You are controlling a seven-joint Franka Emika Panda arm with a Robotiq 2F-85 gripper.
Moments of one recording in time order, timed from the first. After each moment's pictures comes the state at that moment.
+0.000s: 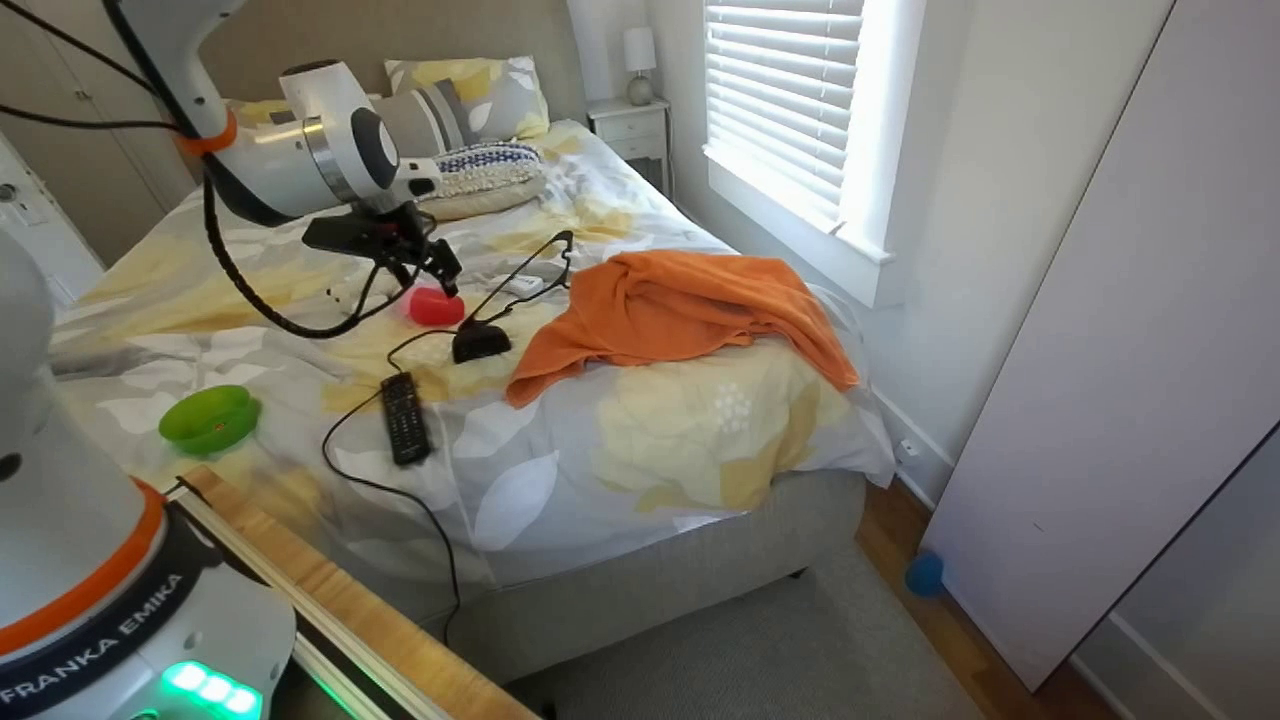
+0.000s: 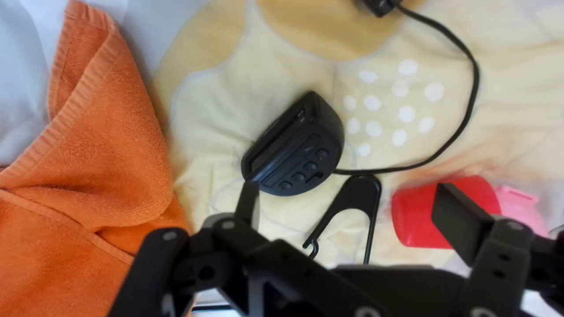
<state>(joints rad) 0.37 0.46 0.16 -2.27 -0.43 2.89 0.71</state>
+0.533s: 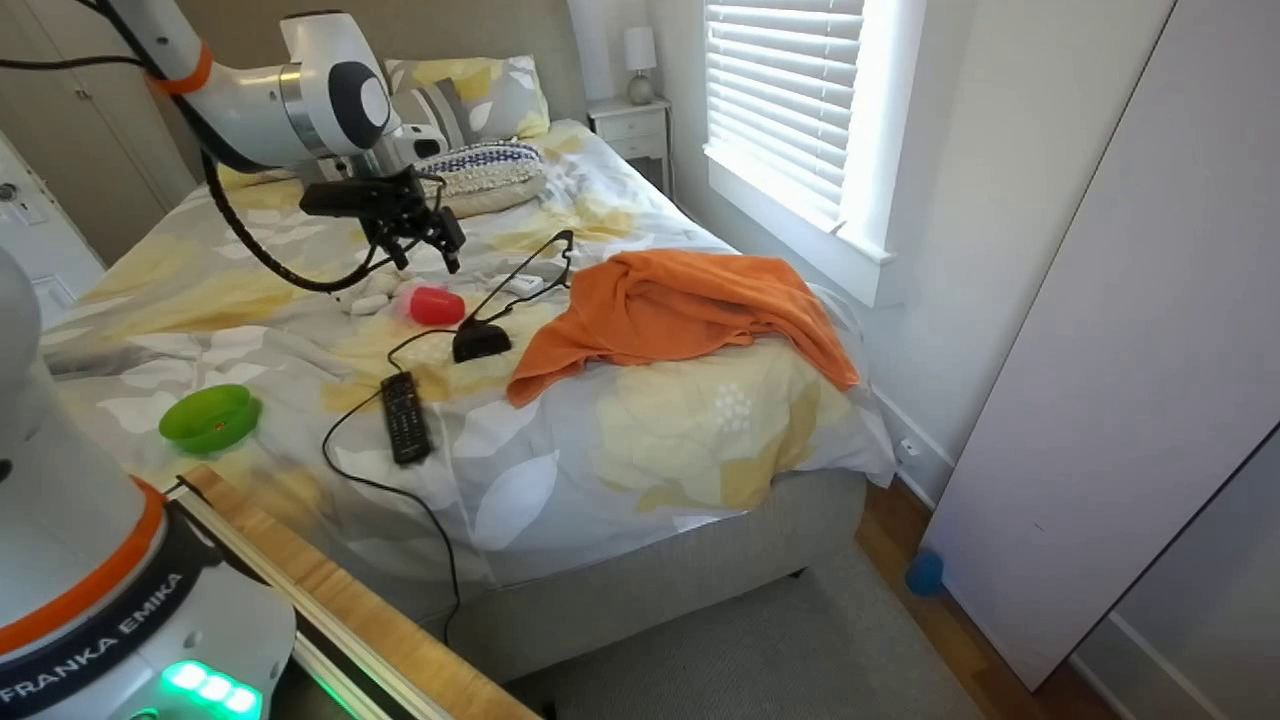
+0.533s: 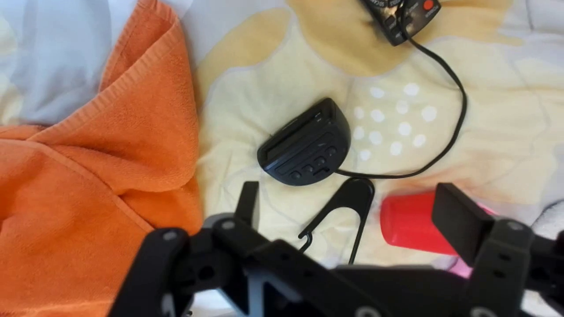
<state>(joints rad) 0.31 0.32 0.21 -2.30 -0.21 2.75 0.36</state>
